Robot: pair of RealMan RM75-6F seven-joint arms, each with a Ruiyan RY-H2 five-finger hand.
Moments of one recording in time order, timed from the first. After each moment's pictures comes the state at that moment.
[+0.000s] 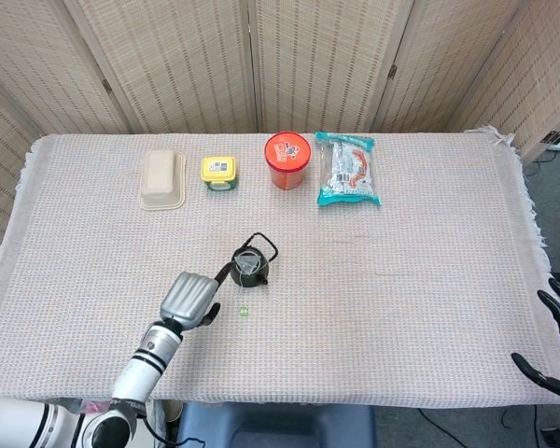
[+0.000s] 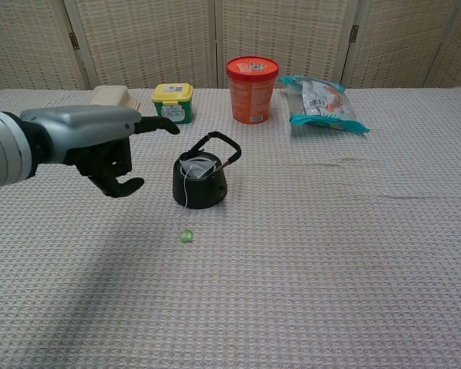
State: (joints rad) left arm -0.88 -1.43 -0.12 -1.99 0.67 1.19 0.80; right arm -0.06 -1.04 0.00 -1.46 -1.78 1.87 0.35
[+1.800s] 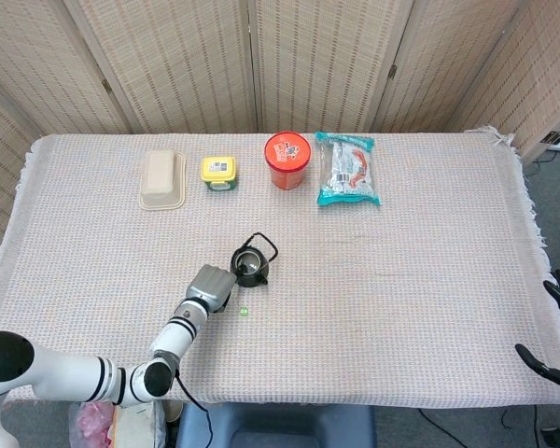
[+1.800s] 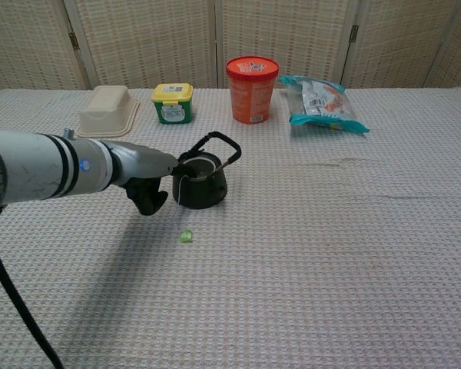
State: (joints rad) left arm -1.18 -1.55 -0.07 -1.66 0.27 0.94 0.87; right arm -0.05 -1.03 0.02 -1.47 -1.73 1.83 0.36
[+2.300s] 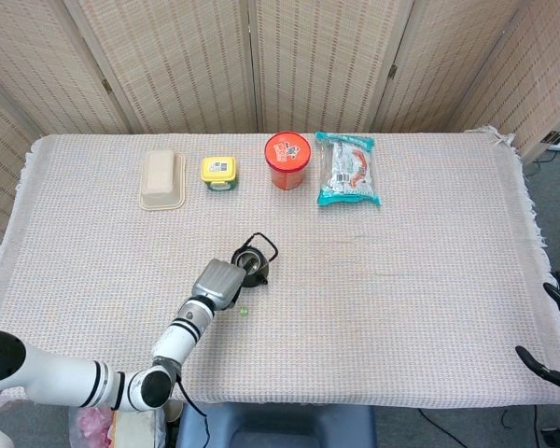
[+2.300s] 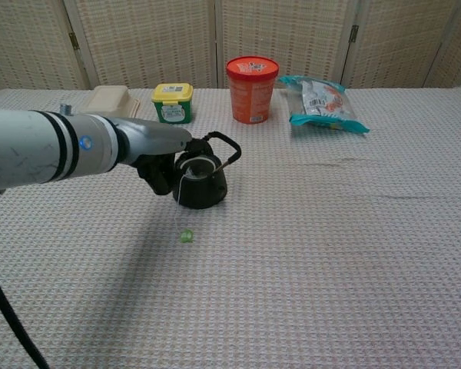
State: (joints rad) left arm -1.18 -1.50 -0.11 -1.79 0.36 1.05 0.82; right arm -0.06 -1.03 0.02 -1.46 -1.74 1.85 0.37
